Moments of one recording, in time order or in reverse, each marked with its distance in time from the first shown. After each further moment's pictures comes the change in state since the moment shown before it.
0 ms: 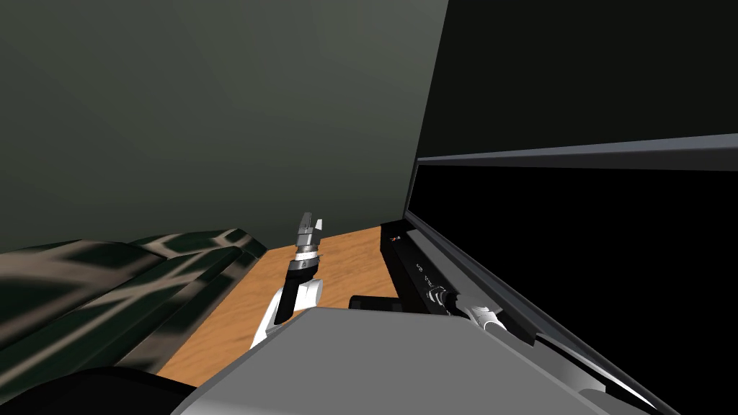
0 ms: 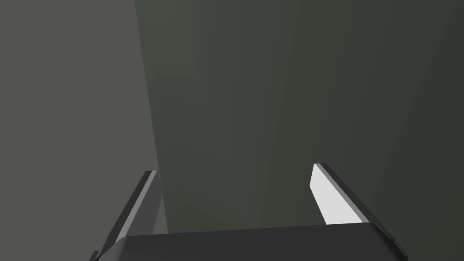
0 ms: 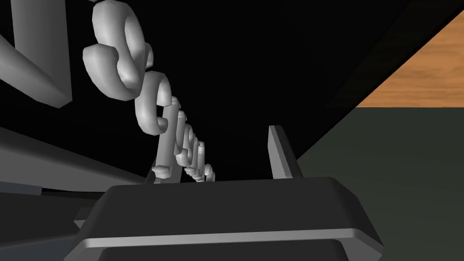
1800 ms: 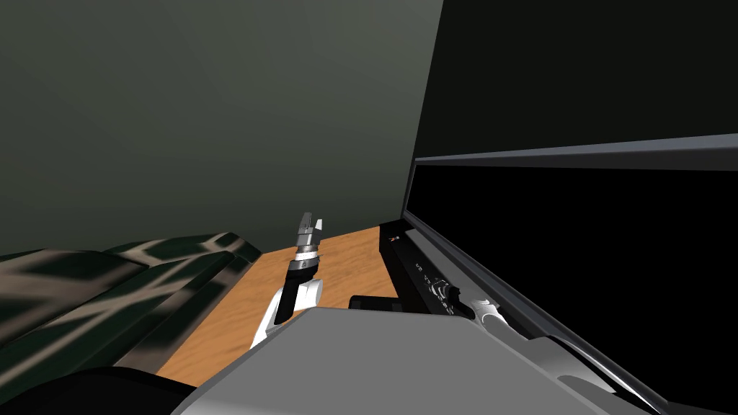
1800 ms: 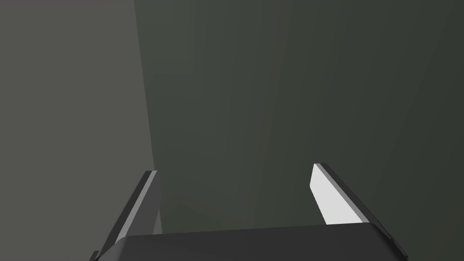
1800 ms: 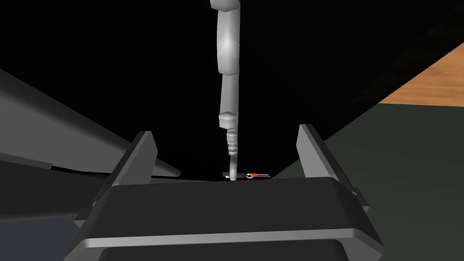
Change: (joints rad) left arm 0.000 0.000 0.000 0.000 0.000 0.000 0.000; right arm -0.036 0.059 -0.431 0.091 0.485 -0.160 -0.042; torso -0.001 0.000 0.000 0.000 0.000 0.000
